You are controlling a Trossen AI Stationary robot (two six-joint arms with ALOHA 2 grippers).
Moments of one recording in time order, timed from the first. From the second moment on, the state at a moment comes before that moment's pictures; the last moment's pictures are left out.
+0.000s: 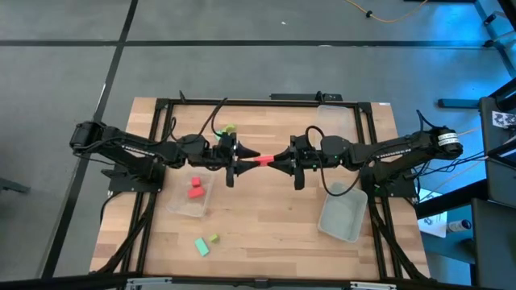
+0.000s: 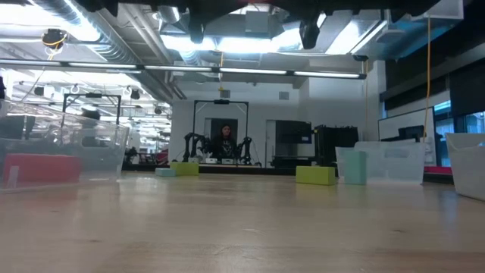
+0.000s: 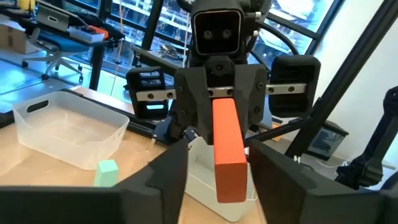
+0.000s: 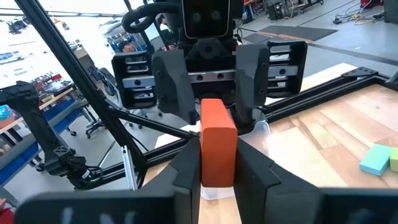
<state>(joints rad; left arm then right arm) -0.05 1.29 0.74 0.61 -0.08 -0.37 0.07 1.31 0.78 0.49 0.01 0.44</state>
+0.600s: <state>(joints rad) 0.01 1.27 0.74 0.54 0.06 -0.36 0.06 1.31 0.78 0.48 0.01 0.42</state>
